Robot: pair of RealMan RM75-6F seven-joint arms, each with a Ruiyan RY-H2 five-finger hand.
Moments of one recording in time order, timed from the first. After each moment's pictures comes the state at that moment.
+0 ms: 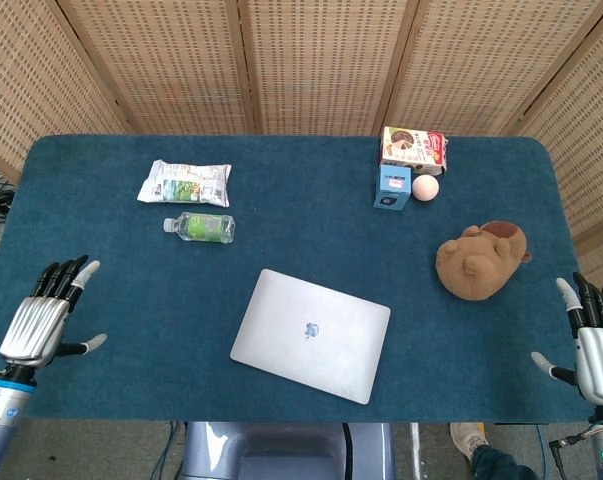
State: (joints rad) left arm -0.24 -1.08 -0.07 -1.80 1.44 1.27 0.17; right arm 0.04 -1.06 0.11 -1.75 -1.43 1.53 -0.10
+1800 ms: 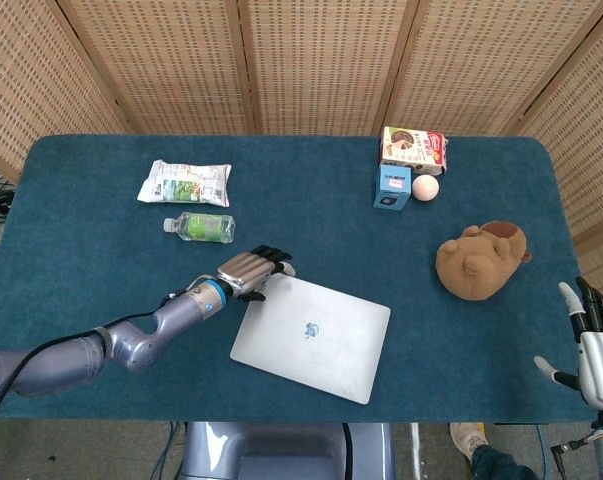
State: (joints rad) left arm -1.09 -1.55 -0.18 -1.30 1.05 0.43 0.02; right arm 0.03 -1.05 0.10 -1.76 -1.43 1.53 -0.11
